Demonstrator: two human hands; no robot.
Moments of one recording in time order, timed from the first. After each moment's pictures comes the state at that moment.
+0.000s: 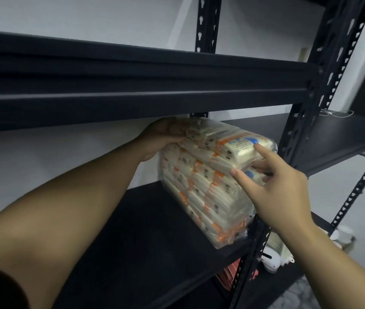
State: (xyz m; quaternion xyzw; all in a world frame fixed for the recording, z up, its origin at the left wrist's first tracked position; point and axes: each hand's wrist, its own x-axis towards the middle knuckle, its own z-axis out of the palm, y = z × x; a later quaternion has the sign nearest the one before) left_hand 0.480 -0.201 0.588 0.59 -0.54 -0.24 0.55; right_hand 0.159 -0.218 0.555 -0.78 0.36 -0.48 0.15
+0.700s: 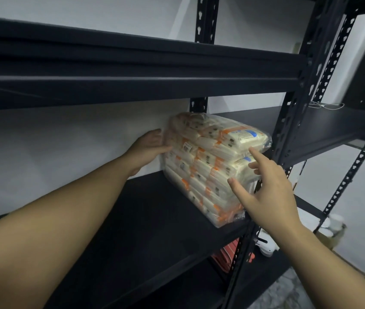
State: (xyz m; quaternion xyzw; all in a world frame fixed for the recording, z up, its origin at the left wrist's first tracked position) left_hand 0.476 -0.146 0.542 0.66 -0.47 -0.24 0.53; right_hand 0.147 -0.194 0.517 -0.82 0.36 -0.43 0.11
